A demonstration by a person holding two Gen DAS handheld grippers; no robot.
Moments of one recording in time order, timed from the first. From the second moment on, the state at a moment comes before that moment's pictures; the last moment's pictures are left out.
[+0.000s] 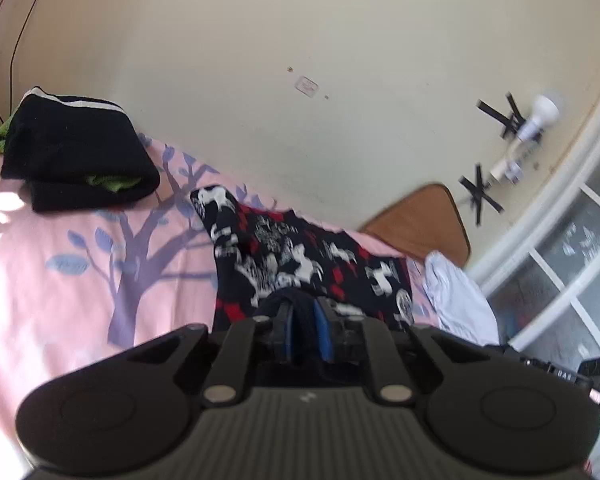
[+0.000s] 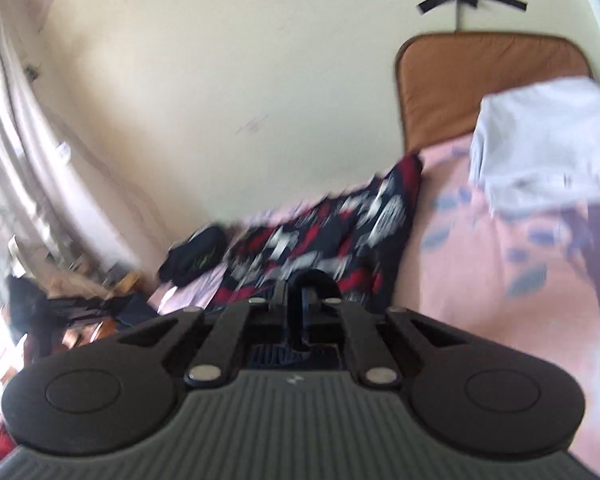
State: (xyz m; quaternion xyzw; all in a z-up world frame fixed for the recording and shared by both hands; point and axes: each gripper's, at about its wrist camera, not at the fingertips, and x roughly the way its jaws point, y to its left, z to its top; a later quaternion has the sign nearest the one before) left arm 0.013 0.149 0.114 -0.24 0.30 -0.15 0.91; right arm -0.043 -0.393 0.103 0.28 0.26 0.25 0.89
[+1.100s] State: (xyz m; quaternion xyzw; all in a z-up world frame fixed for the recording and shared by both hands) left arm 0.177 0.049 0.141 0.02 0.32 -0.13 0.94; right arm 0.168 -0.344 0.132 0.11 0.33 0.24 0.91
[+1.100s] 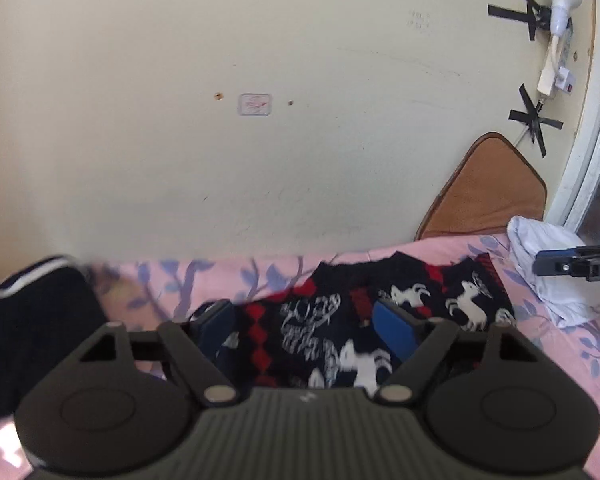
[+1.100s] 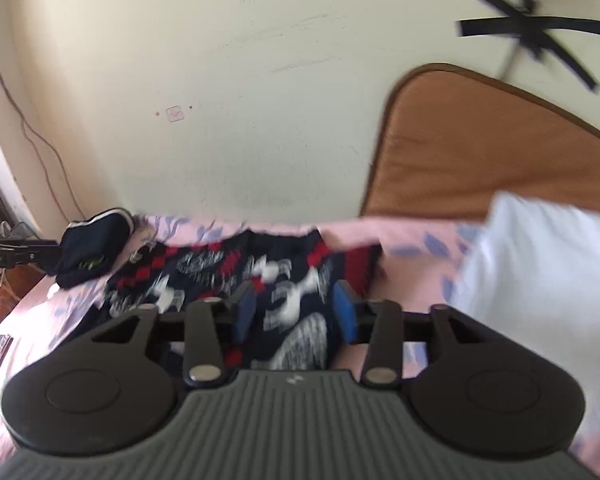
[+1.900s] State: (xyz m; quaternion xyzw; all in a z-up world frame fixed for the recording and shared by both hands) left arm 0.153 0.007 0.132 -0.01 0.29 -0.16 0.94; right arm 0.149 -0.297 0.152 0.06 0.30 0.32 0.90
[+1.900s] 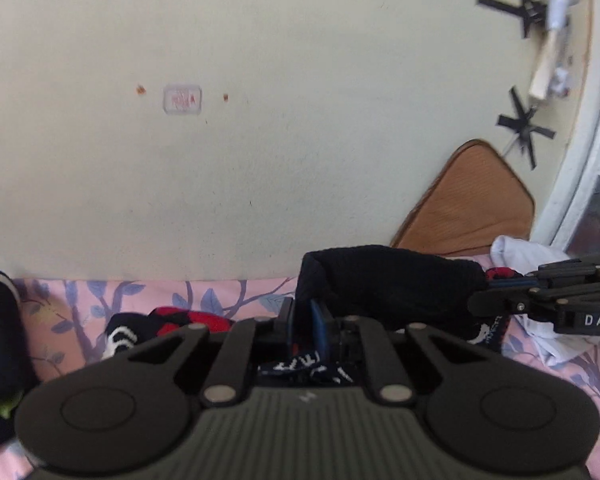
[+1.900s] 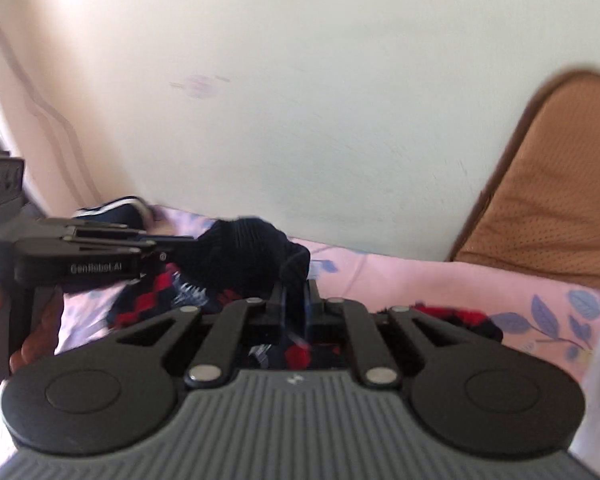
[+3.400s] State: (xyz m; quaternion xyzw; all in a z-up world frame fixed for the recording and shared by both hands) left arm 0.009 0.132 0.082 -0.14 0.28 0.00 0.95; right arm -0.045 -0.383 0.086 0.25 0.25 0.09 0.93
